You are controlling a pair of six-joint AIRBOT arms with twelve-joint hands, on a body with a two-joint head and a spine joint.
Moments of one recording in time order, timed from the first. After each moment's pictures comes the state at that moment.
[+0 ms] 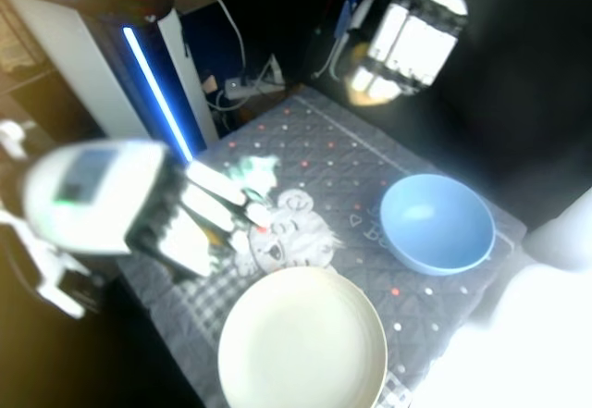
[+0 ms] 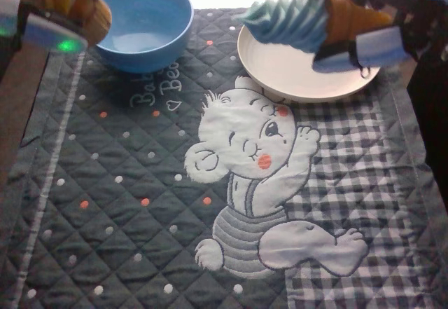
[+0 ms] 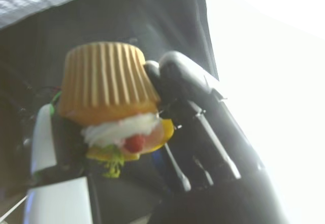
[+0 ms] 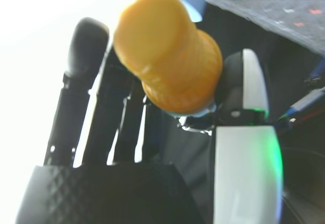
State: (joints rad) left arm 0.36 -0.93 1.30 0.67 -0.68 0.24; right arm -0.54 -0.88 1.15 -0.27 0.66 -0.70
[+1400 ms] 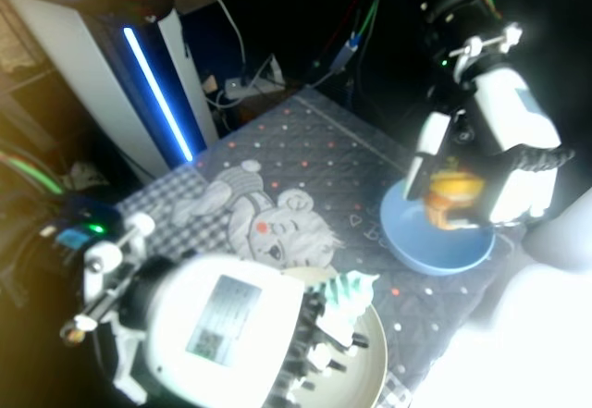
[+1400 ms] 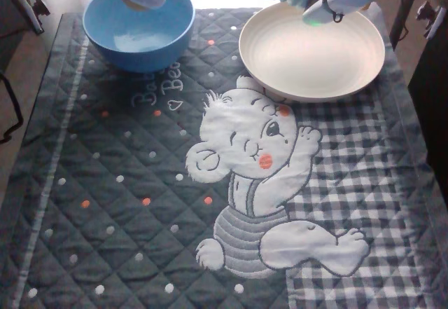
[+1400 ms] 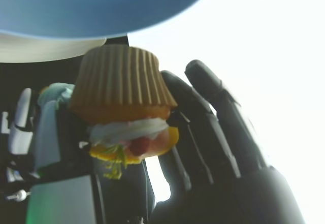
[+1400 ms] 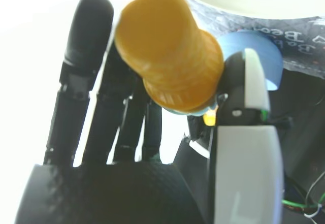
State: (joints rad) left arm 0.27 -1.41 1.80 0.78 -0.21 0.04; right arm -0.37 -1.19 1.55 -0.22 0.25 -0.70
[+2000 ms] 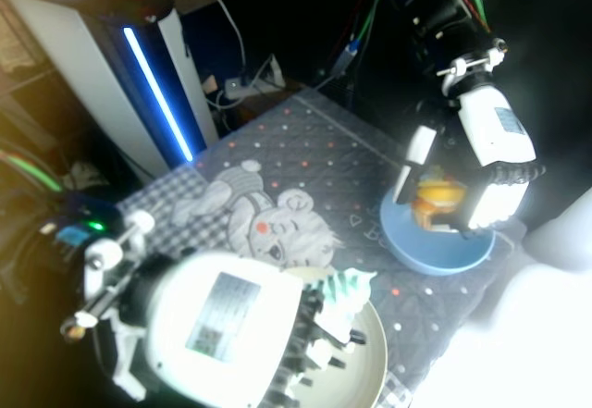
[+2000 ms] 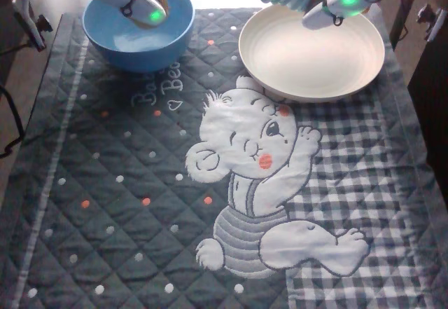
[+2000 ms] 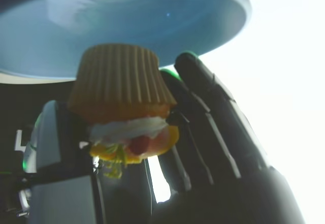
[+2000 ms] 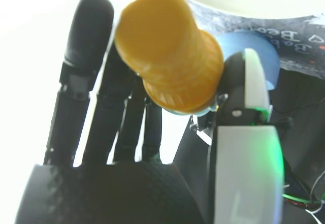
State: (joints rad) left arm 0.31 -1.41 1.79 0.79 -0.21 0.02; right arm -0.37 -1.18 1.53 -0.22 0.23 -0.70
